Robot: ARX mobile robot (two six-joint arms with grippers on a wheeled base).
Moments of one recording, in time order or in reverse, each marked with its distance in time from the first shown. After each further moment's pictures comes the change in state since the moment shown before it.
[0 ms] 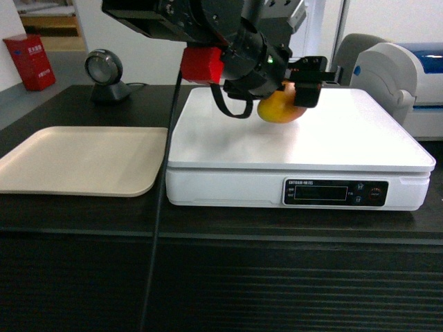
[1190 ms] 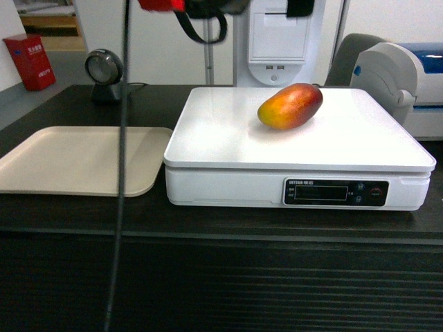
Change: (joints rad) left arm 0.056 -0.172 -0.099 0.241 -0.046 -0.003; right arm 0.000 0.000 0.000 0.000 0.000 0.000
